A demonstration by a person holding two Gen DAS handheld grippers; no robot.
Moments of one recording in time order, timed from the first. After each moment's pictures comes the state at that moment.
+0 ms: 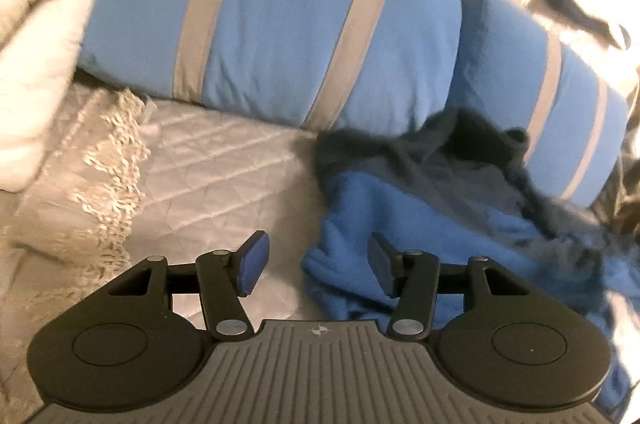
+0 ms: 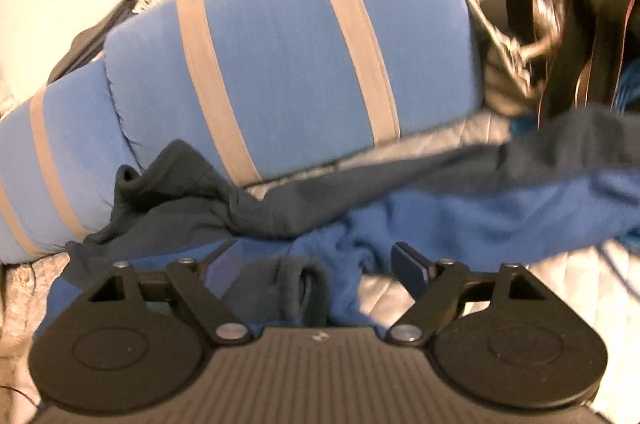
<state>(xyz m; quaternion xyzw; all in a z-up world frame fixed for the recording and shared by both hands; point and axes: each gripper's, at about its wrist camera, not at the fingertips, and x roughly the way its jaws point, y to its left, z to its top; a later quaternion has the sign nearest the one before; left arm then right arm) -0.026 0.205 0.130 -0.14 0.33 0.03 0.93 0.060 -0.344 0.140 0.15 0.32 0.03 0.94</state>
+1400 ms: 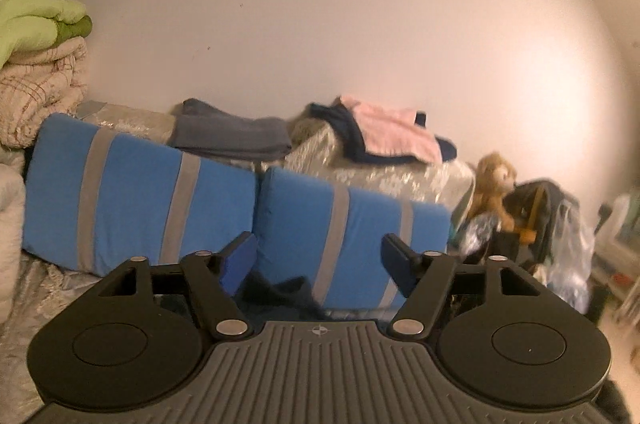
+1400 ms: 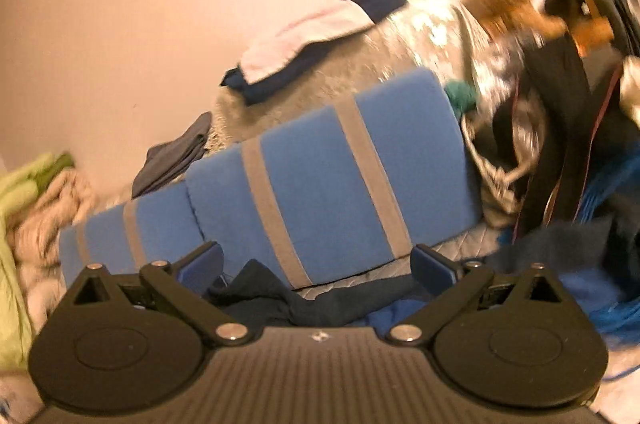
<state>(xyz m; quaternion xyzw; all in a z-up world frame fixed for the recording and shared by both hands) -0.134 0.070 0.379 -0.13 0.15 -0.10 0.97 -0.041 -0.444 0.309 0.19 0.21 0.10 0.96</state>
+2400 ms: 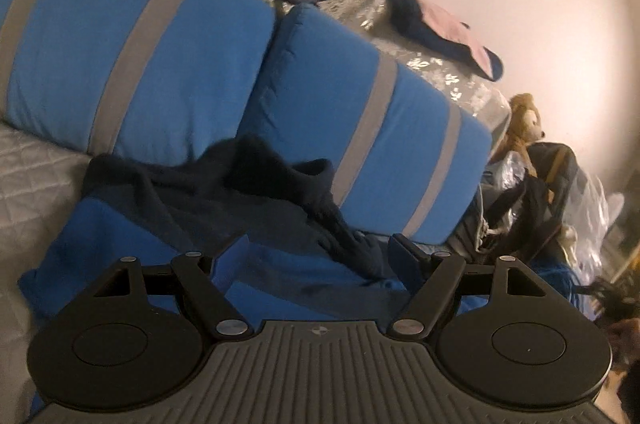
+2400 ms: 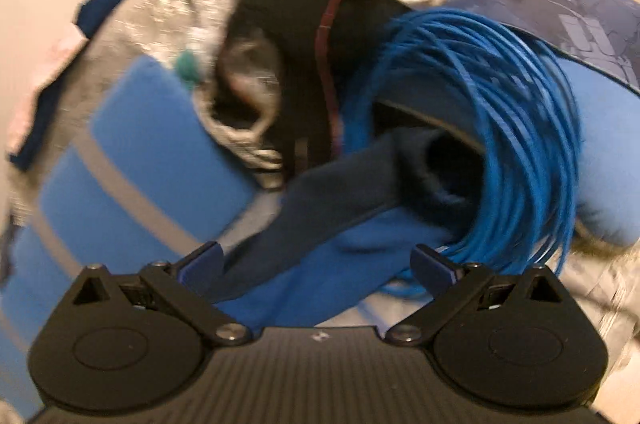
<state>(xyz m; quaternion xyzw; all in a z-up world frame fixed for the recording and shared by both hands) 0.017 0.073 0.128 -0.19 0.25 -0.16 0.94 0.005 -0.655 0.145 0.33 0.30 -0.14 0.88</state>
